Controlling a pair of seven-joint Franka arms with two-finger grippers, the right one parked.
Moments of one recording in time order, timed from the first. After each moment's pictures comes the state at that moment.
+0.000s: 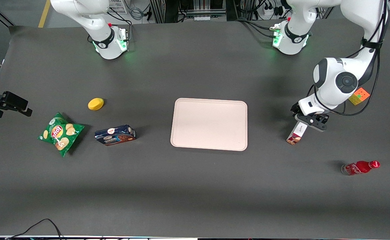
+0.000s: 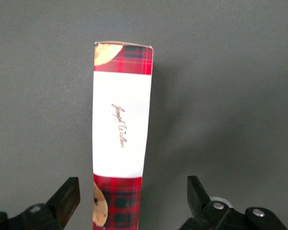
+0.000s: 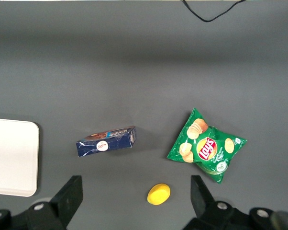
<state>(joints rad) -0.03 0.17 -0.03 -2.44 0.03 2.63 0.45</state>
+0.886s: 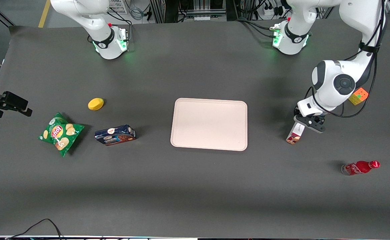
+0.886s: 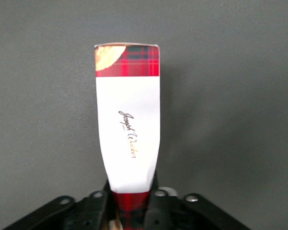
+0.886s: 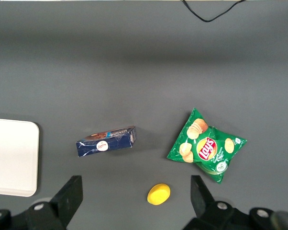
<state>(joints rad) -0.03 0.20 -0.03 -2.44 0.03 2.66 0.46</state>
